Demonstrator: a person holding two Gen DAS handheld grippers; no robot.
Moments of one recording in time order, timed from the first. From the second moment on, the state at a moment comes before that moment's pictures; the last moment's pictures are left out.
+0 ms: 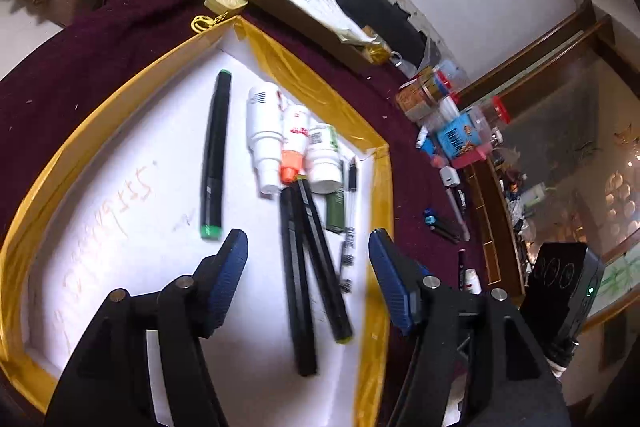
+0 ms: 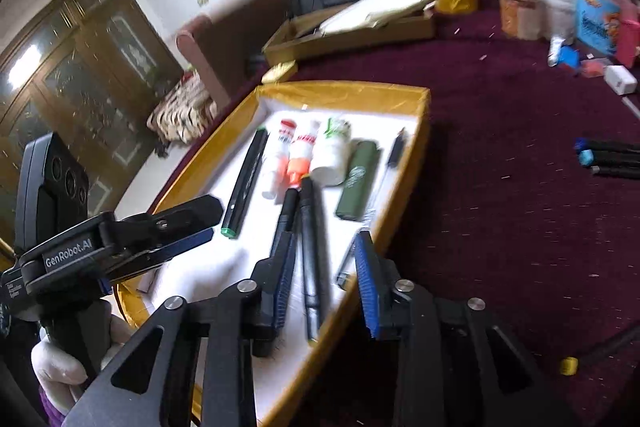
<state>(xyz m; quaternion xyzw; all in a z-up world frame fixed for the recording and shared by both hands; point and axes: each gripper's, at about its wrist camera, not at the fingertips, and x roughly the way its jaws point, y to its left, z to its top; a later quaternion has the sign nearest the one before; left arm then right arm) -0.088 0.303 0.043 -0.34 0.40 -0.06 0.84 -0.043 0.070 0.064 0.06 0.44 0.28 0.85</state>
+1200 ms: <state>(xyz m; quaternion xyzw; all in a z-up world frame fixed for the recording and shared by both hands) -0.060 -0.070 0.022 0.13 0.43 -0.23 0.86 -0.060 -0.314 0.034 0.34 0.30 0.06 0.89</state>
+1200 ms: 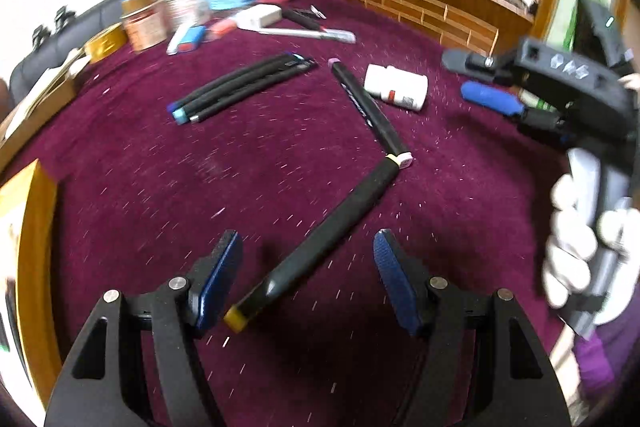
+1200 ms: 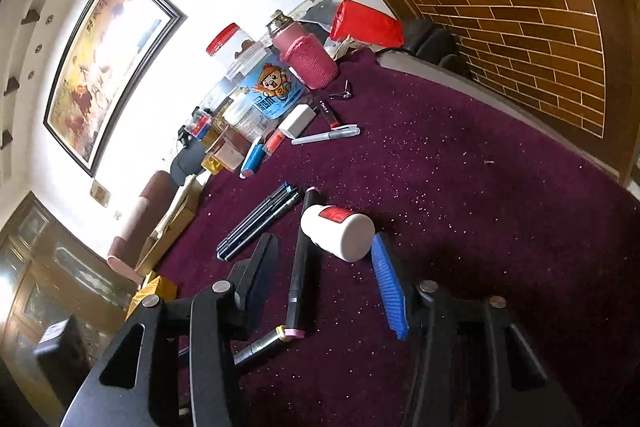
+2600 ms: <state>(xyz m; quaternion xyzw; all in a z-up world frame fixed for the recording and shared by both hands) -0.077 0.031 0.004 -0.08 0.45 -0.23 0.86 -0.076 -0.183 0.025 0.07 0.52 0.12 0.84</state>
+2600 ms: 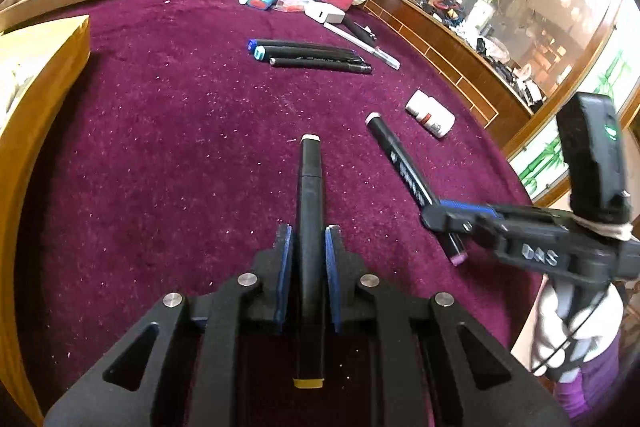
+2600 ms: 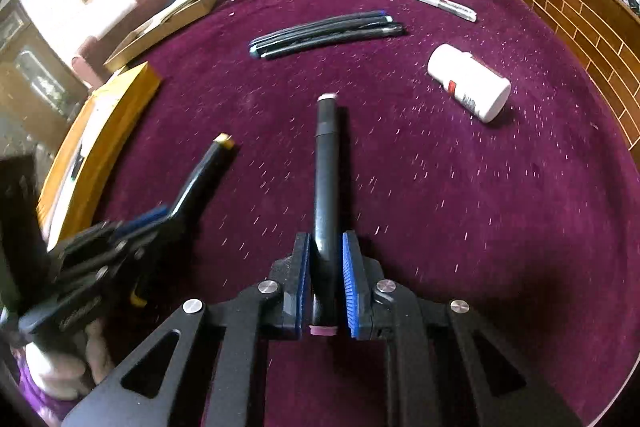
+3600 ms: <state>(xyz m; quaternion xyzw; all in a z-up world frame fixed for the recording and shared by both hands) -0.122 0.122 0.071 -0.17 0.36 -0.22 0.89 -0.071 -0.142 0.071 0.14 0.46 0.21 0.85</state>
